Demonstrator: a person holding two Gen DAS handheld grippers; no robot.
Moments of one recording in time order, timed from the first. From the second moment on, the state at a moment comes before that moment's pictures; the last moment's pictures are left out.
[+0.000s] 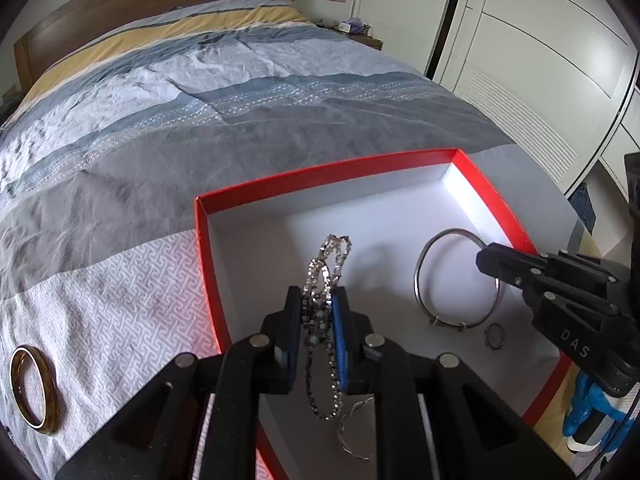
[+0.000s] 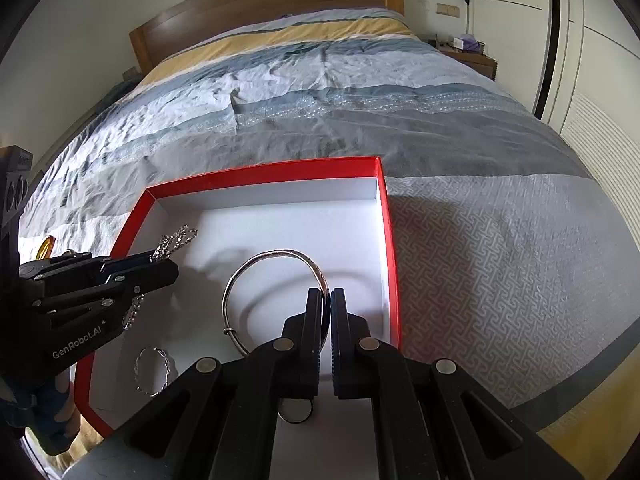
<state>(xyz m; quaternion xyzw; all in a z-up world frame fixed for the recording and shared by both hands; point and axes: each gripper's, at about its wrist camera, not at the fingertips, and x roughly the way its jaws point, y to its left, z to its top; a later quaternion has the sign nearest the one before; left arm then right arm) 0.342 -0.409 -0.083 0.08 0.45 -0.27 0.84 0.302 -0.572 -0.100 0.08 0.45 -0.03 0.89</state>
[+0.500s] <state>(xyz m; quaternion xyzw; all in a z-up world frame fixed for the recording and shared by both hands) 0.329 -0.396 -0.060 0.06 0.45 -0.29 0.84 0.279 -0.573 -0.076 0.09 0.44 -0.04 0.89</state>
